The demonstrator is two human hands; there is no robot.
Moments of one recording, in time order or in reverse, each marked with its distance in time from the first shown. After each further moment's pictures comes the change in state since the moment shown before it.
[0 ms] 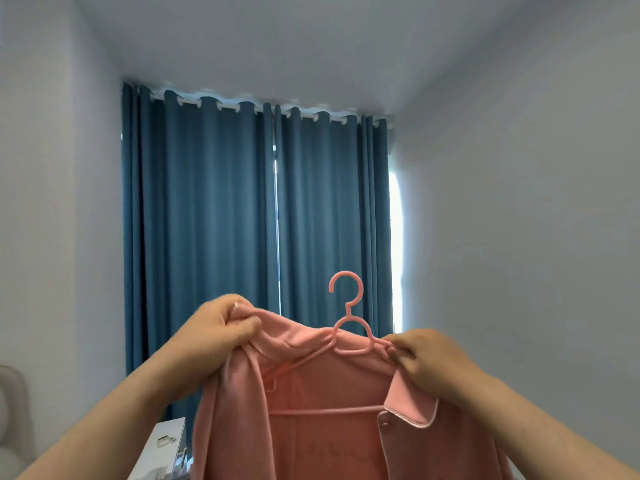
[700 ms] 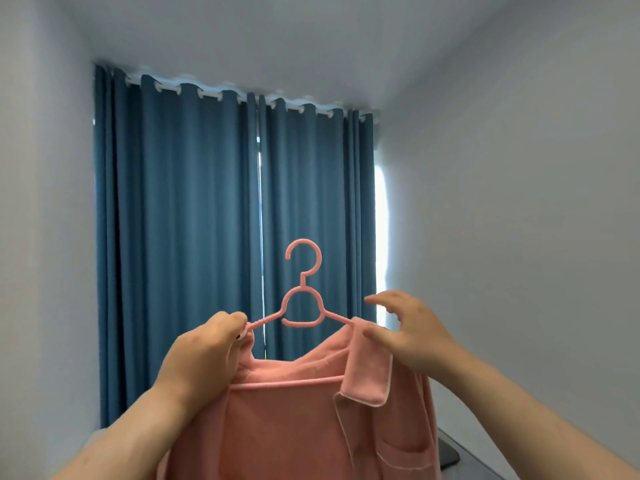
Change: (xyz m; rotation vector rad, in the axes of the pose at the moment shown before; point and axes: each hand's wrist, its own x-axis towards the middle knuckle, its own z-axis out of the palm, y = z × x) left_hand 0.026 -0.070 0.050 0.826 0.339 0.564; right_hand 0.000 -0.004 -0.030 0.380 0.146 0.092
